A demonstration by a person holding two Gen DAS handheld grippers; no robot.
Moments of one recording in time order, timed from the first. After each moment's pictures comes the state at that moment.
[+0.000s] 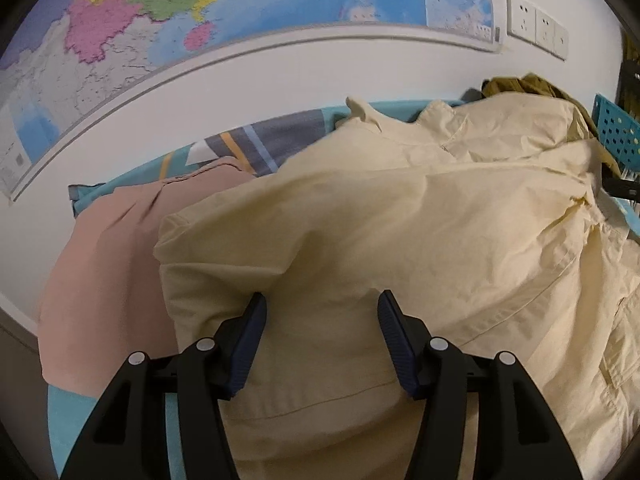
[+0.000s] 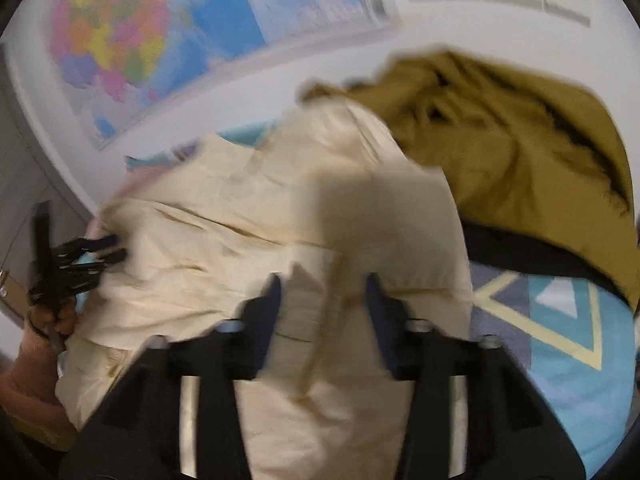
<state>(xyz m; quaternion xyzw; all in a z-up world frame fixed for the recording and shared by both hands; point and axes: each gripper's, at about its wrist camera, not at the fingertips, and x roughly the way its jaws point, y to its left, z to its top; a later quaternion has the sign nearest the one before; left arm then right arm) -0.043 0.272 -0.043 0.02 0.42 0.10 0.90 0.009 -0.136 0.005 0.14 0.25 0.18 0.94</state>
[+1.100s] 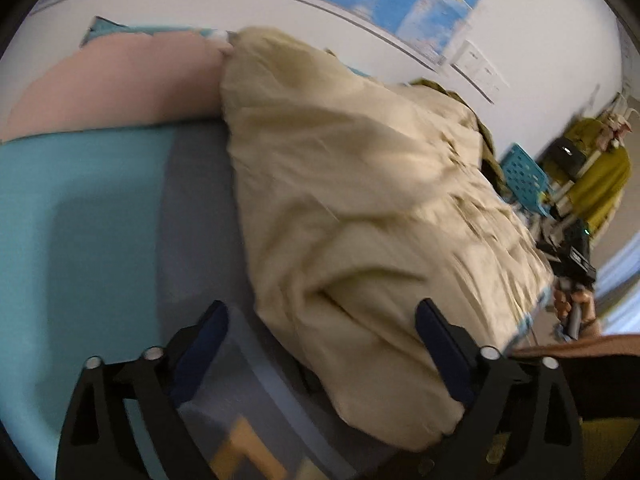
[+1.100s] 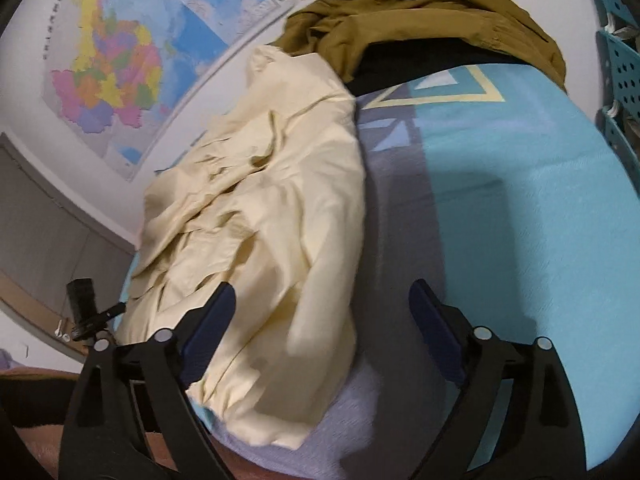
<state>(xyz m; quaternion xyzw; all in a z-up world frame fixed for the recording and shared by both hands) -0.237 0.287 -0.069 -0.20 0.43 -0.06 0.88 -0.134 -0.218 -0.103 0.30 0.29 0.21 0.88</state>
